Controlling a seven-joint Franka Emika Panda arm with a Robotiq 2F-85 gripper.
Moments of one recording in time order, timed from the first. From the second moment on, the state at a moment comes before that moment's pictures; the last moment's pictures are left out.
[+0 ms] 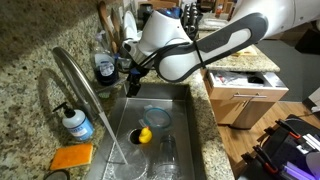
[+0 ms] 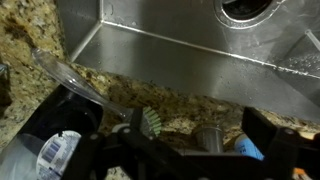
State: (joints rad) arm 0.32 0.78 0.34 -1.41 -0.17 2.64 -0.53
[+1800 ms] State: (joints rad) arm 0.40 1.25 0.42 -0.74 -0.14 2.53 -0.64
